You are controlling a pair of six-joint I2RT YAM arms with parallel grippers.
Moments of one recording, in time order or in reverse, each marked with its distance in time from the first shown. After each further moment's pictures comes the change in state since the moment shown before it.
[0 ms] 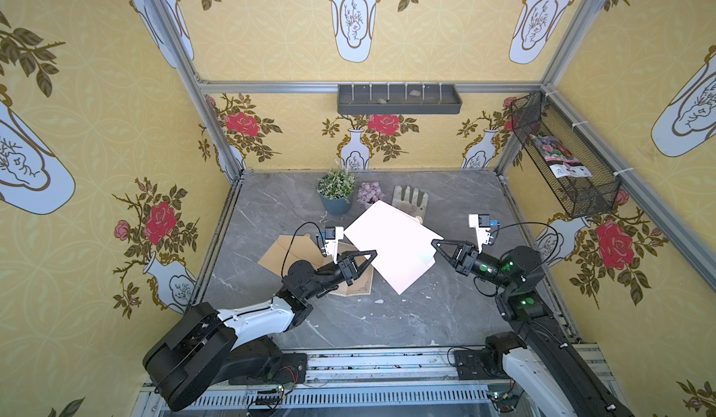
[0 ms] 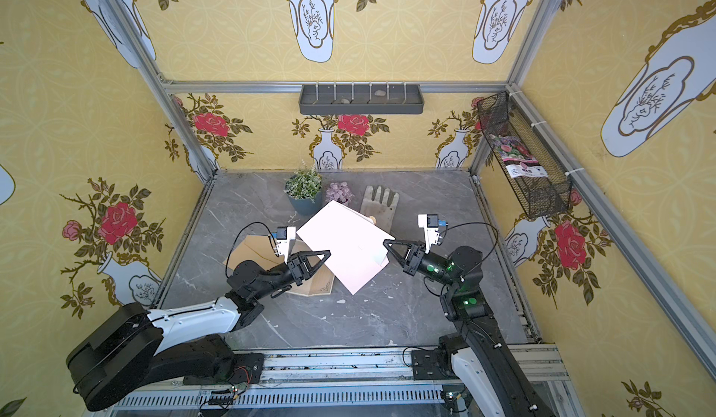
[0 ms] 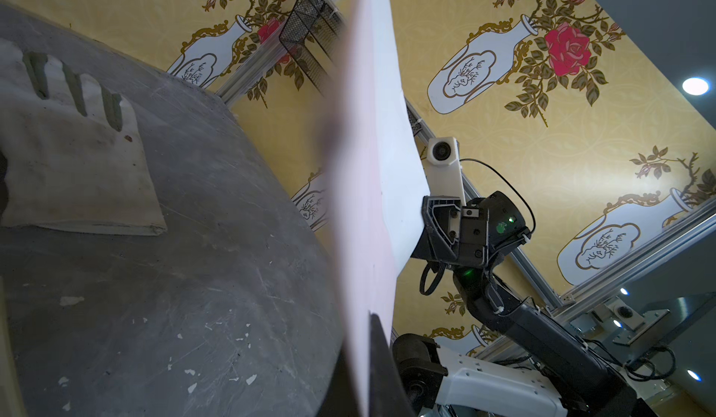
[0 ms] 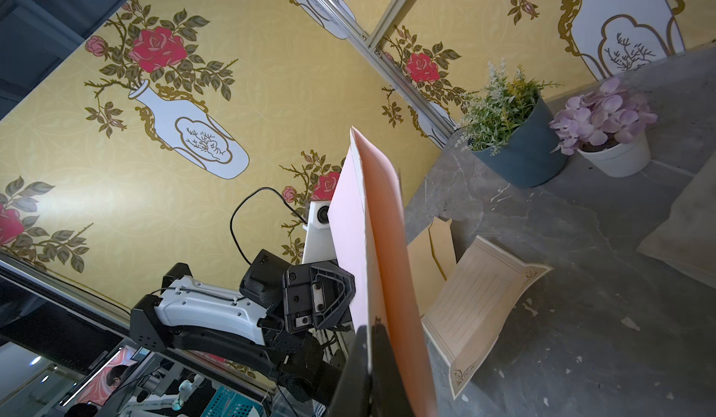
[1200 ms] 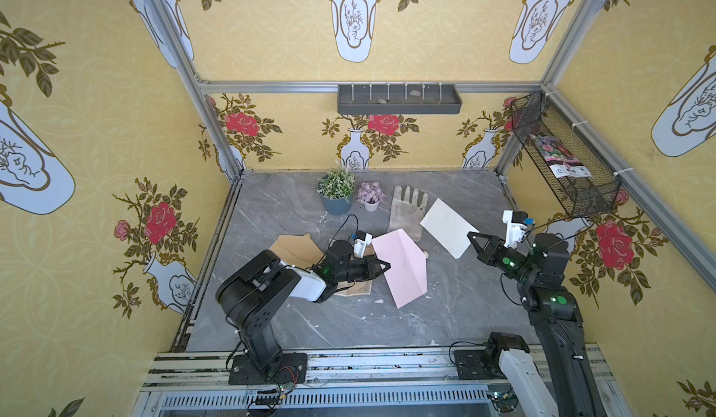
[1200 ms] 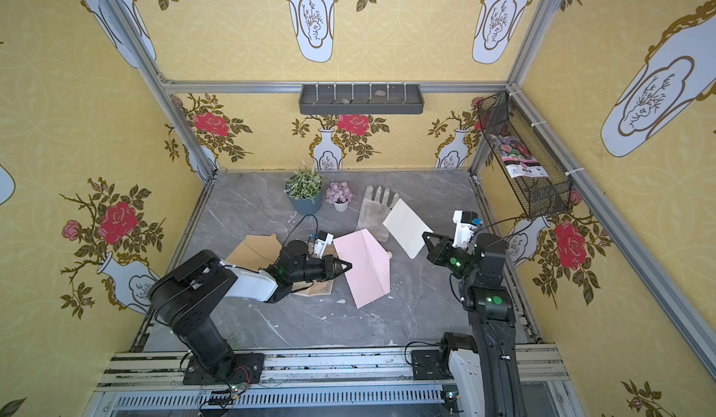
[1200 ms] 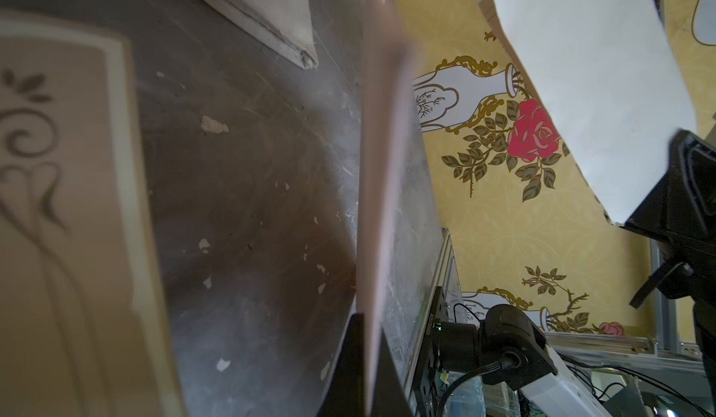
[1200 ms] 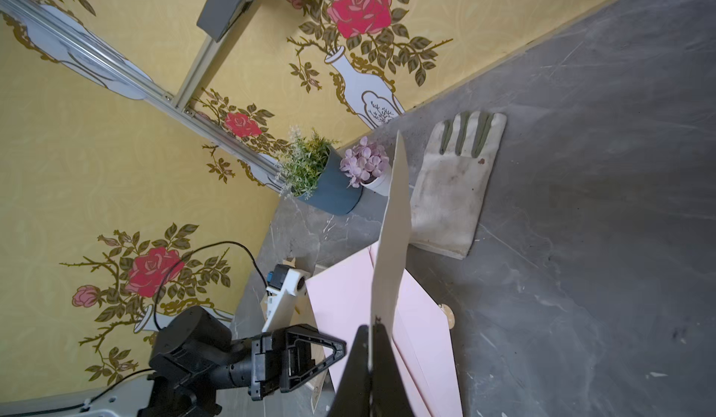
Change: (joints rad) left arm 0.007 0.580 0.282 -0.259 0.141 -0.051; right arm -0.383 -0.021 0.240 -0.686 0.158 -0.354
